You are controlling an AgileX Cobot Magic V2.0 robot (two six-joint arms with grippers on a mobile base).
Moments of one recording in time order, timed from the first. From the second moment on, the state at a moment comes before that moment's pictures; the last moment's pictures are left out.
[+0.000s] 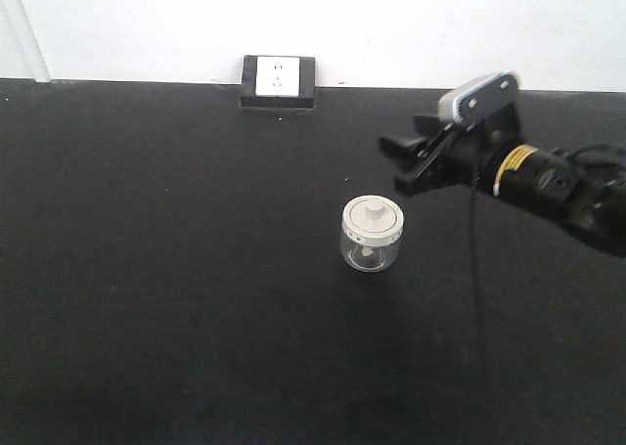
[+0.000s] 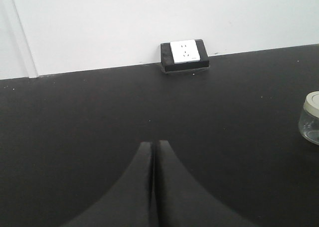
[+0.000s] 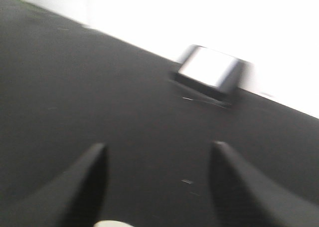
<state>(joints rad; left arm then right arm) -0.14 0.37 -0.35 0.04 0.25 0.01 0.11 1.71 -0.99 -0.95 -0.59 0.66</state>
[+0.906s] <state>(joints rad) -0.14 0.37 -0.35 0.04 0.25 0.01 0.11 0.84 -0.51 -0.89 -0.03 0.82</state>
